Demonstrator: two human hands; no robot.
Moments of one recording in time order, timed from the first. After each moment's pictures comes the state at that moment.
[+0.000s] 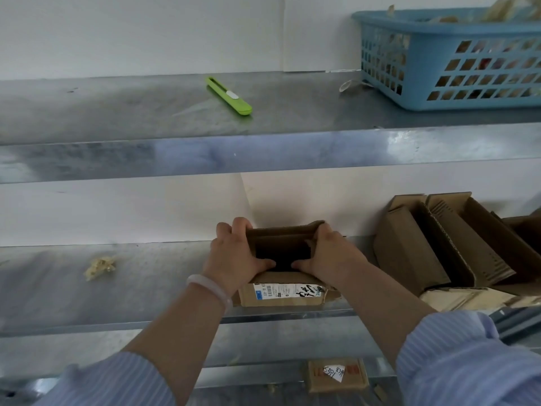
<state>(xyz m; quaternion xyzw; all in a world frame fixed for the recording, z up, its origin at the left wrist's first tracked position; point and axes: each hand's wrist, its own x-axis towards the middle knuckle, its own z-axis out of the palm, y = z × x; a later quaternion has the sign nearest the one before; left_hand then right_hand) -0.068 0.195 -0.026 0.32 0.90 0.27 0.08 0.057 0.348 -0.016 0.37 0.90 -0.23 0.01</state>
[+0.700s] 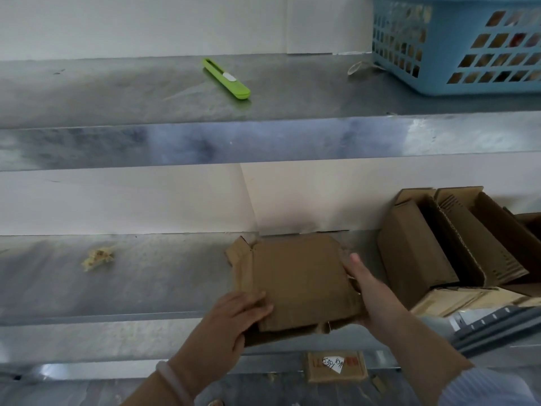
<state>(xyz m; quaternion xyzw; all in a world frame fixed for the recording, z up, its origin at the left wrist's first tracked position) -0.027 0.105 -0.112 0.59 0.76 0.25 0.08 0.131 0.348 -0.066 0.45 0.49 -0.74 -0.07</state>
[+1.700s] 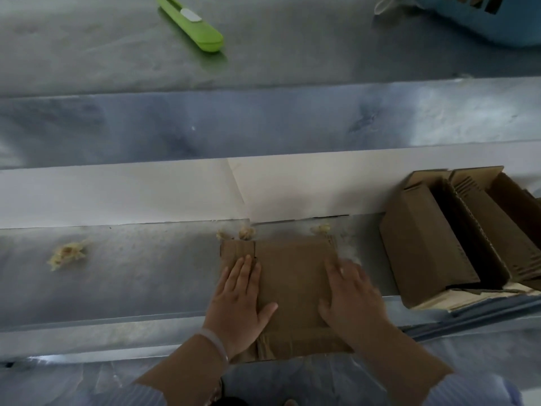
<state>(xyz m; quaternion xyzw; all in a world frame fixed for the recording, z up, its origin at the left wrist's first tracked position) -0.039 0.173 -0.161 0.48 0.87 -0.01 0.09 0.110 0.342 -0.111 0.33 0.93 -0.11 0.11</state>
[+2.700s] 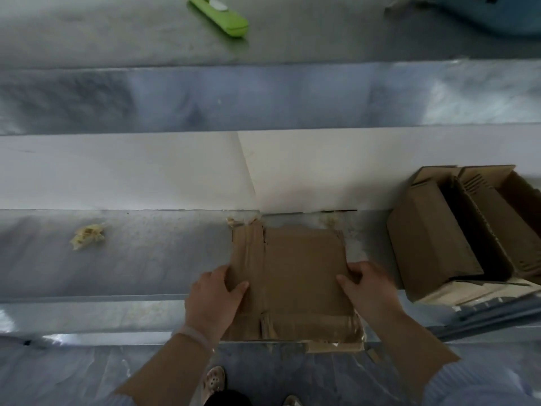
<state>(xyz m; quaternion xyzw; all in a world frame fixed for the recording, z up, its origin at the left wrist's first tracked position) -0.049 0.140 -0.147 0.19 0.95 0.20 0.17 0.124 0.369 -0.140 0.47 0.83 -0.31 -0.02</state>
